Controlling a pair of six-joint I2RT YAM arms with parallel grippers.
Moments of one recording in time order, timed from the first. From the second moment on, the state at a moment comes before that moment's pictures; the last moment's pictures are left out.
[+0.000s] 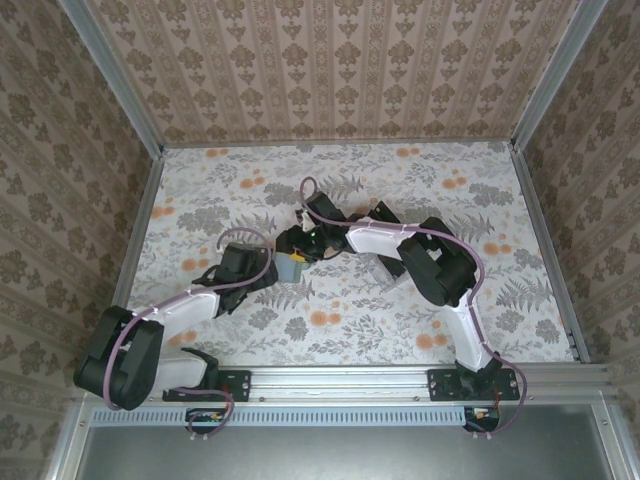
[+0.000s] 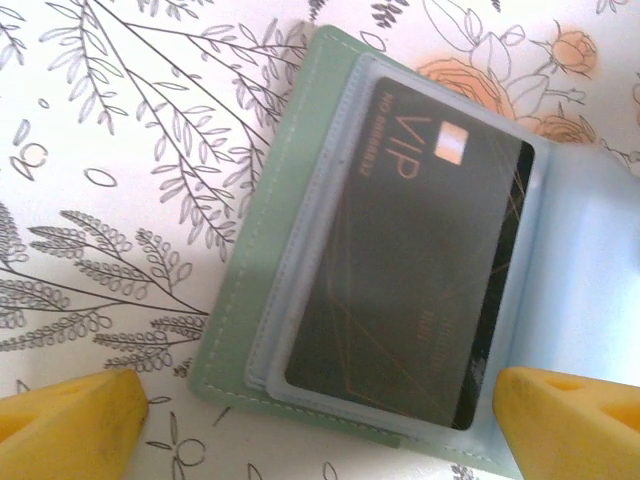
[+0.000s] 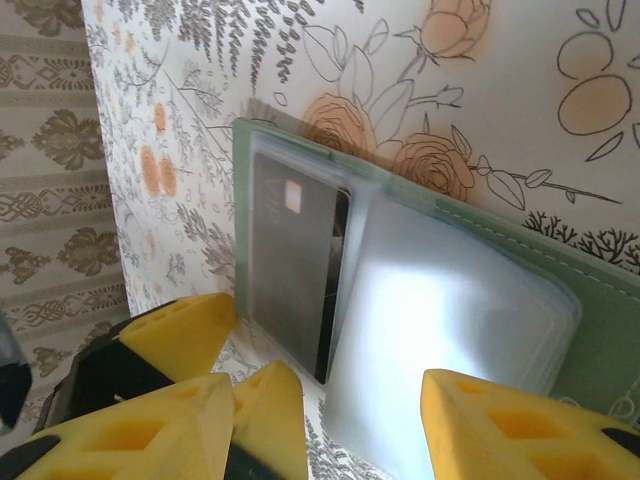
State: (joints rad) left arm -0.44 1.26 0.41 -0.08 -0.15 -0.62; right arm 0.71 2.15 1.46 -0.12 -0.51 0.92
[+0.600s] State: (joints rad) left arm -0.41 1.16 0.41 -0.14 -0.17 -0.62; right arm 0.72 2.12 1.47 -0.32 -0.35 0.76
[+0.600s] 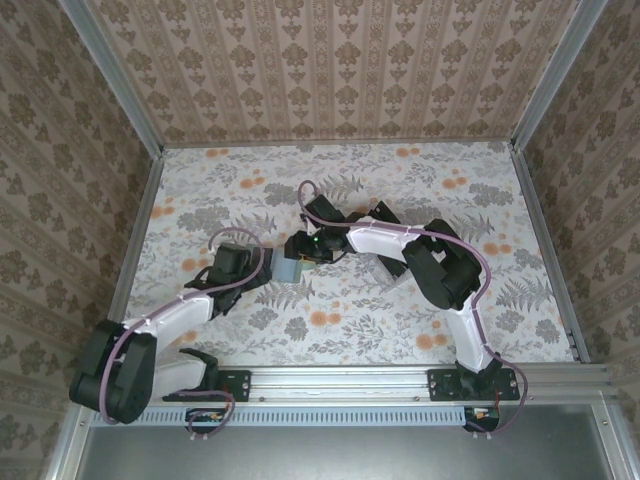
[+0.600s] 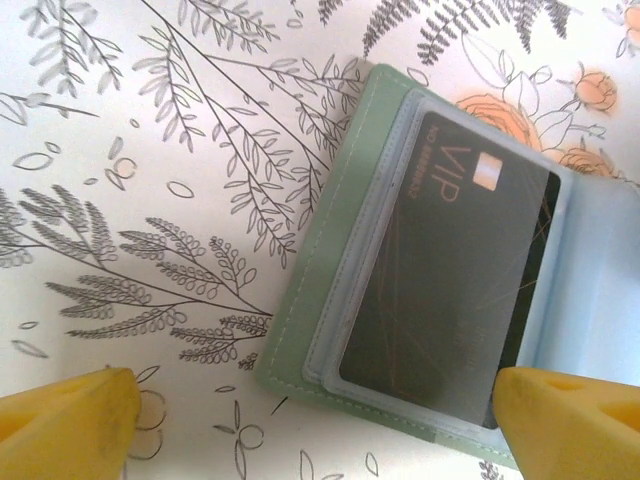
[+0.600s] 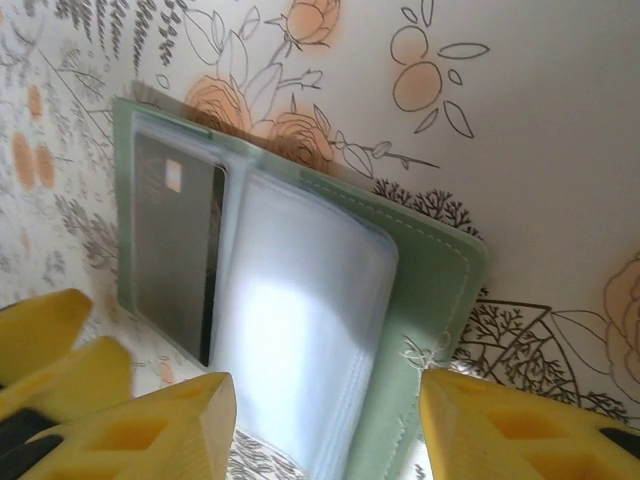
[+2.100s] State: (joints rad) left arm -0.62 1.37 0.66 -0.20 -0.13 -0.57; right arm 0.63 2.03 1.54 -0.54 -0.25 0.54
